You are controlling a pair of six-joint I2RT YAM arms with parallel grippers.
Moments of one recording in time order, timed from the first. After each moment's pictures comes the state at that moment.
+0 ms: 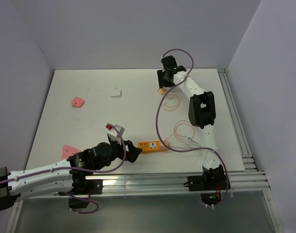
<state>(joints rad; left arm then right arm) -1.18 0.73 0.38 0.02 -0.36 -0.60 0.31 2.40 2.18 -0.71 0.08 0.13</state>
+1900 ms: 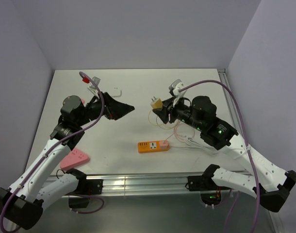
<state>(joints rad) -0.45 0.91 0.87 0.04 0.56 -0.80 0.75 0.94 1.05 -0.26 -0.07 0.02</state>
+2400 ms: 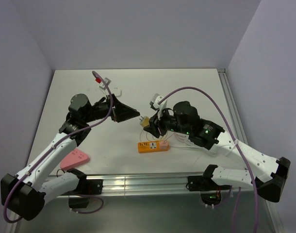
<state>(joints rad) -0.46 1.02 0.83 0.27 0.80 -0.94 0.89 1.02 1.01 -0.35 -0.18 -0.01</state>
